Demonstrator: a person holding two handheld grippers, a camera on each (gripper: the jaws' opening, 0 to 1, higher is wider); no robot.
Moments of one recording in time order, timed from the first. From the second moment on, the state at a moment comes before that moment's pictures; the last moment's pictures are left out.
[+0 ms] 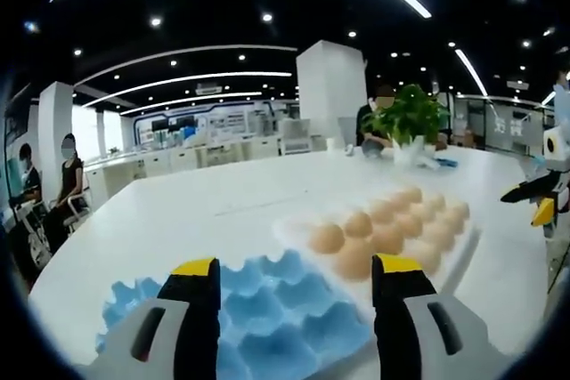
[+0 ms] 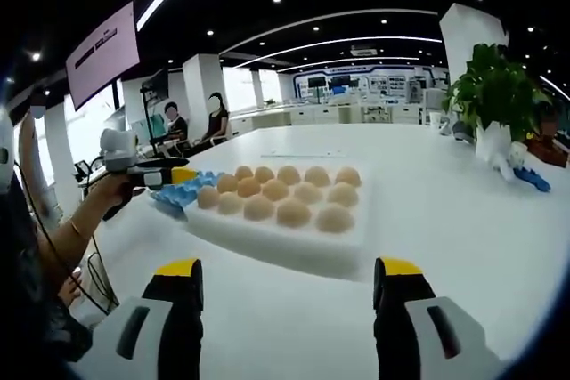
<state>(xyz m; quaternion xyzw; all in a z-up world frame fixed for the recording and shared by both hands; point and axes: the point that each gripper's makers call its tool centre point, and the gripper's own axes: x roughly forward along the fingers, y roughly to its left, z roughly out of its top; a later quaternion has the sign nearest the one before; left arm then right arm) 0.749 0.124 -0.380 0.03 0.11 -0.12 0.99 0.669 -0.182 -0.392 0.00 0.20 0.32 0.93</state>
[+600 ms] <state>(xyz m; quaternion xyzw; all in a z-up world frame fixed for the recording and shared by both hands) 0.769 0.132 -0.375 0.04 0.10 -0.14 0.98 0.660 -0.162 -0.379 -0.04 0.16 0.37 0.91</state>
